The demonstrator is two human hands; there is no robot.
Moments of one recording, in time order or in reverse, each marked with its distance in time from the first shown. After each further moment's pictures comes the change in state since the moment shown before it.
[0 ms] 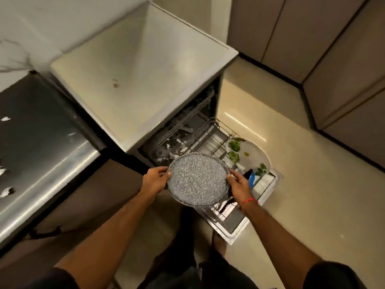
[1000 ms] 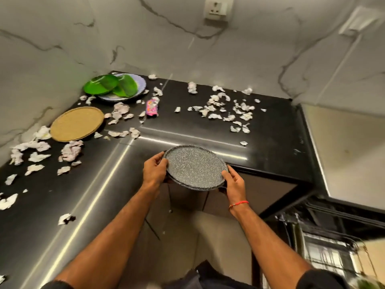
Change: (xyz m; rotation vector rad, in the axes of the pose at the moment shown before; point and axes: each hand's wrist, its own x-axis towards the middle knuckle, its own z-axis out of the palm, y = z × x) left_hand -0.307 -0.374 -0.336 -1.089 1.012 -0.146; right_hand -0.335 0.055 0.467 -0.193 -0.884 -0.360
